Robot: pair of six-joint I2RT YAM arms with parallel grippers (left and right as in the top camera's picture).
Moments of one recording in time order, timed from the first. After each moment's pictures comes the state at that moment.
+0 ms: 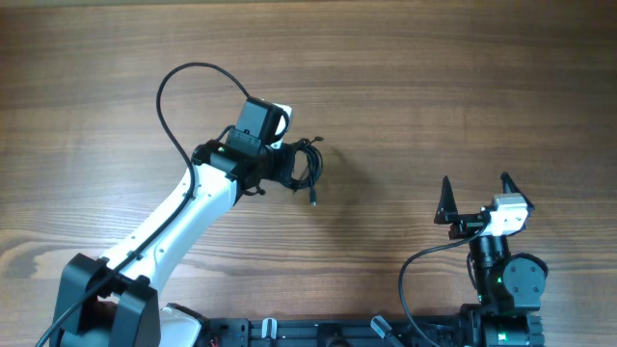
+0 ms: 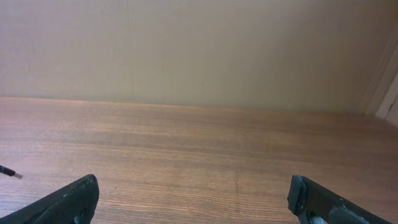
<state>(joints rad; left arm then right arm) -0.44 1.52 1.01 -0.56 0.07 -0.20 -0.03 0.01 0.01 0.00 -0.07 -0.04</state>
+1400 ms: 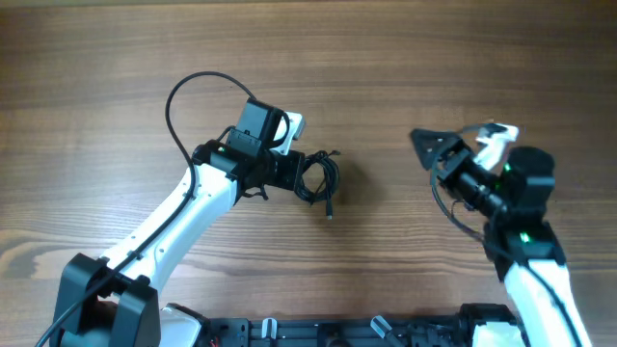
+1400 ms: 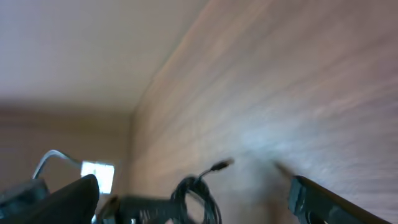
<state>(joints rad) -0.44 1.53 1.01 -0.59 0.28 -0.20 -0.03 0.98 0.52 -0.05 -0.62 0.89</state>
